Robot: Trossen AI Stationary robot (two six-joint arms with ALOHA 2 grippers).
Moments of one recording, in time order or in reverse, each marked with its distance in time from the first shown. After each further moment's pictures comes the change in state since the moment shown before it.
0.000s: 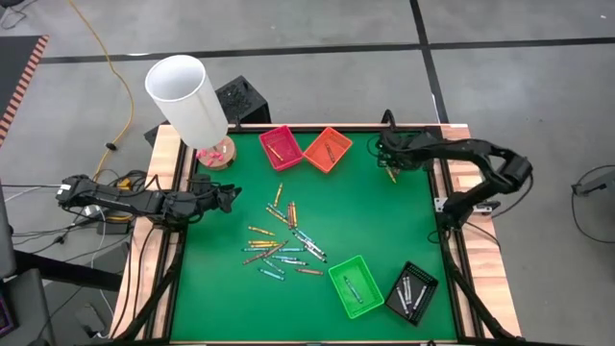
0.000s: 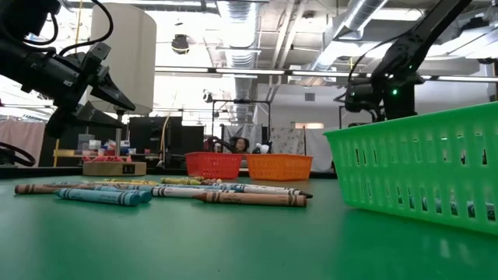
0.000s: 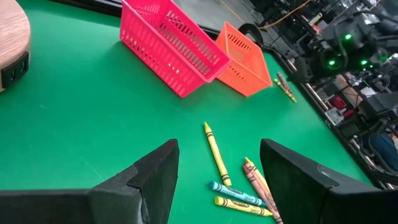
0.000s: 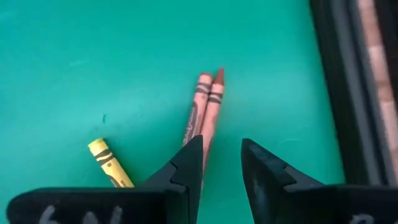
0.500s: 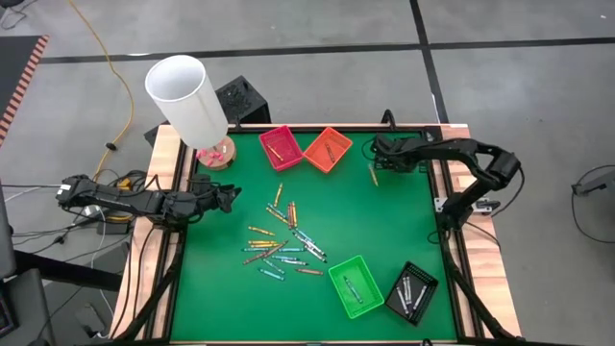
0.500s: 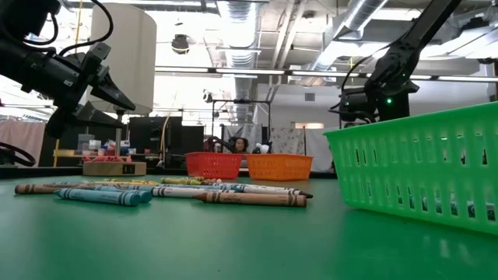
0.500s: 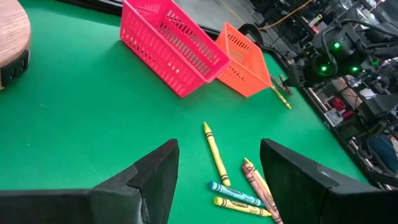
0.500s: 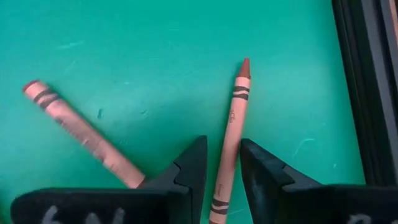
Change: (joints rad) left arm 0.000 0.000 0.000 0.001 0.001 -0.008; right arm -0.004 0.091 0.003 0.042 -0.016 0.015
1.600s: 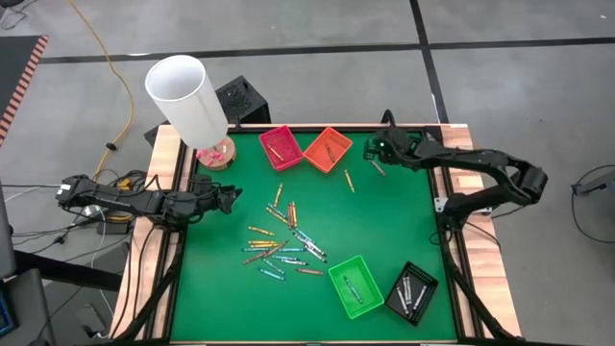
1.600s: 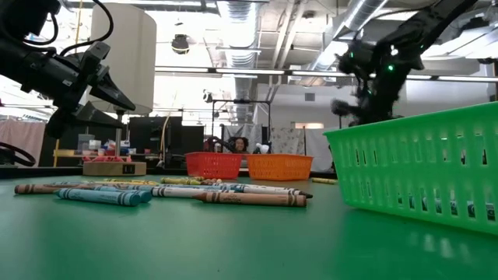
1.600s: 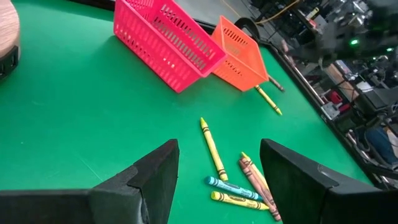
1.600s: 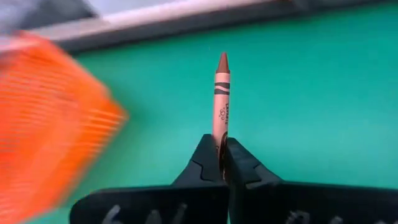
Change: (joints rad) left arm 0.000 0.000 0.000 0.000 0.023 0.009; right arm 0.142 -0.274 -0.005 0.280 -0.044 -0.037
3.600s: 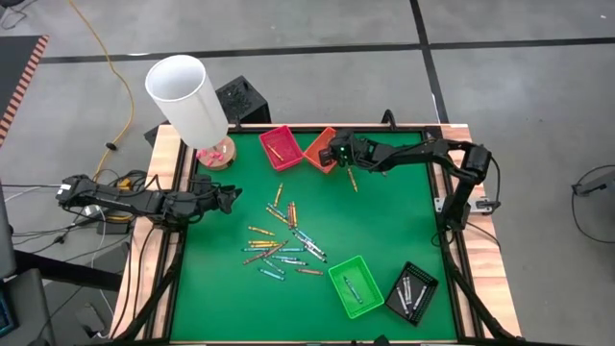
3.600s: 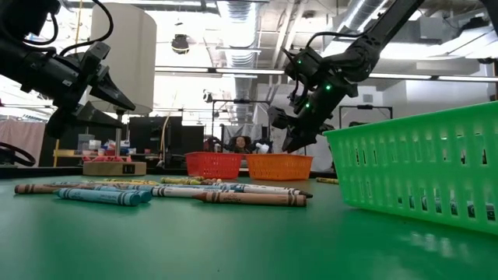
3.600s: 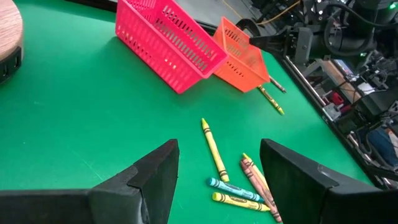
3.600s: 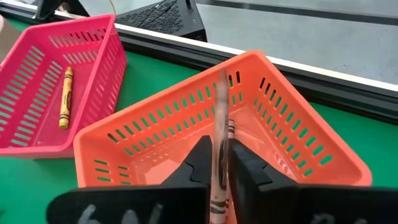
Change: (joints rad) left arm 0.000 0.000 0.000 -0.002 -0.004 -0.002; right arm 0.142 0.465 0.253 0.446 0.012 -0.362
